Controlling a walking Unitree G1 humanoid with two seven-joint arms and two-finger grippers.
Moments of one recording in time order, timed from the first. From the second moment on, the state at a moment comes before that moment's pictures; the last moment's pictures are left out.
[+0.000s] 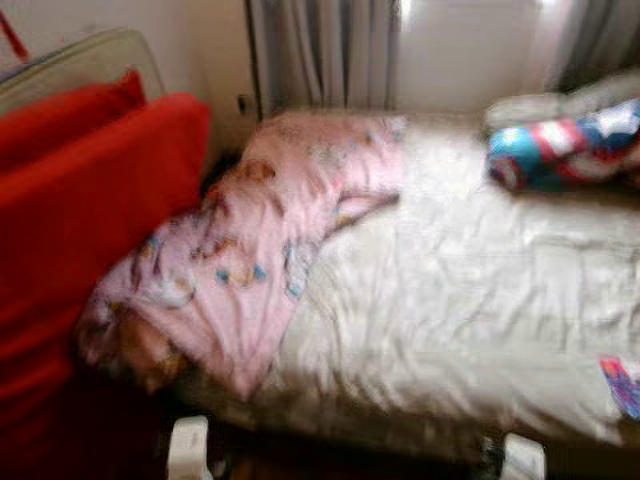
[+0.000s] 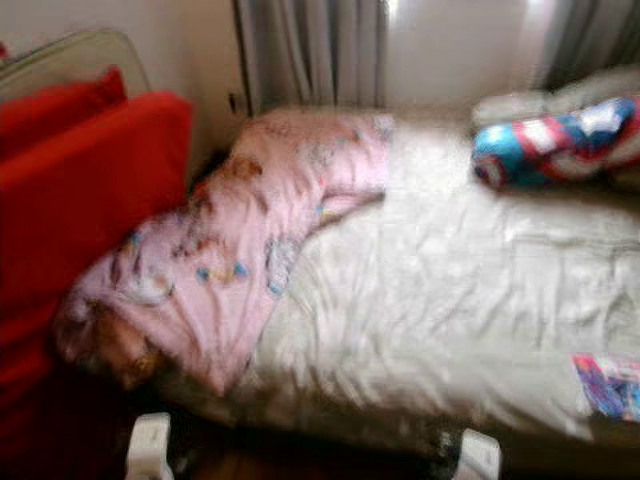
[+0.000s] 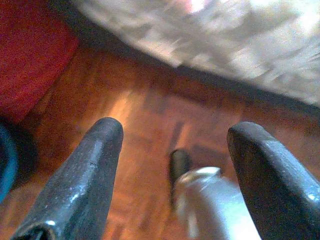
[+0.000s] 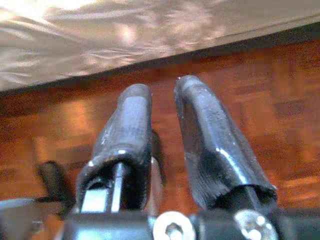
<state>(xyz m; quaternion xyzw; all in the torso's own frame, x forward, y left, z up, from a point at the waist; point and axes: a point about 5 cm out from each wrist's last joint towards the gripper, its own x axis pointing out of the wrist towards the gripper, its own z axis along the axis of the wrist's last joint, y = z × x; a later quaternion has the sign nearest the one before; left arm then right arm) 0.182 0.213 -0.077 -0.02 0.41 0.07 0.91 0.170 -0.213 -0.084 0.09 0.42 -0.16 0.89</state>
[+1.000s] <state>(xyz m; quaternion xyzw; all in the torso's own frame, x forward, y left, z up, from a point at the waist) 0.182 0.214 -0.077 -0.02 0.41 0.07 0.91 0.174 -0.207 -0.083 0.09 0.41 -0.15 0.89</state>
